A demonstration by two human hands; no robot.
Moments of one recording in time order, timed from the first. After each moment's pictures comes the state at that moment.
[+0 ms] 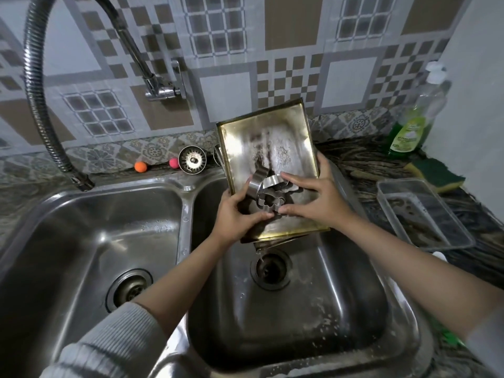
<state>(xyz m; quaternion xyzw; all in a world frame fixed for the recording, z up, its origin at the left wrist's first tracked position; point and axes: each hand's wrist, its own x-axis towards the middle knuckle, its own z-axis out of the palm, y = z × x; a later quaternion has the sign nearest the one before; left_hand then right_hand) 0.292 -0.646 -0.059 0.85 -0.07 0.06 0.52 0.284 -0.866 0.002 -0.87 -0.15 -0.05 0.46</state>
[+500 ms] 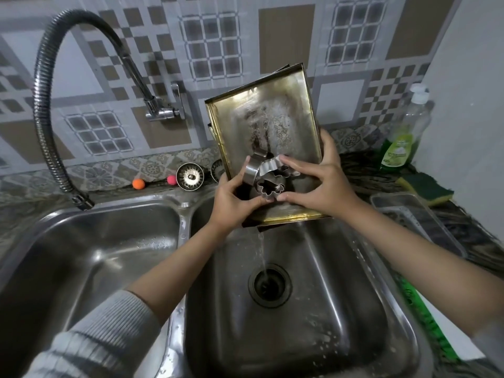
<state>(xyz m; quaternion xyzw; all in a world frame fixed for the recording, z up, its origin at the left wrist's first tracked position) 0.321 -0.655 -0.003 0.82 -0.13 0.15 0.53 0.302 -0.872 0.051 -0.87 -0.23 -0.21 0.39</state>
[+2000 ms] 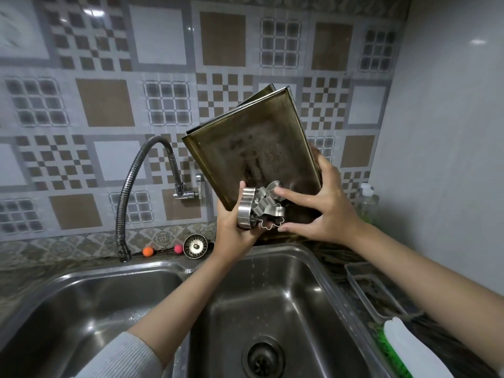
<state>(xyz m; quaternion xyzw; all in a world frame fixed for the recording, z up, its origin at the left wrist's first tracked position) 0.275 -0.659 0.114 0.76 -0.27 0.38 0.46 0.224 -0.867 0.196 -0.80 -0.38 -0.44 0.15</state>
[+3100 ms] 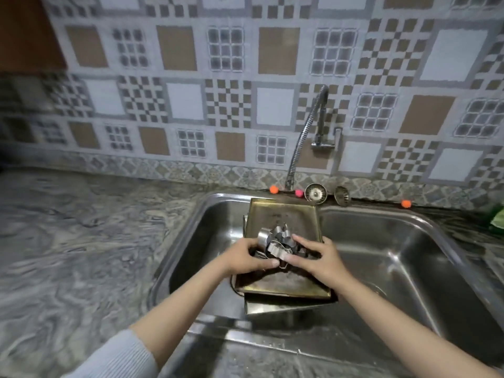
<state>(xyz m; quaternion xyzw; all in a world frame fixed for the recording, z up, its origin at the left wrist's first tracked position) 0.086 -0.369 0.023 0.87 -0.01 -0.08 0.49 0.105 -0.589 0.036 -0.84 -0.16 0.09 0.50</state>
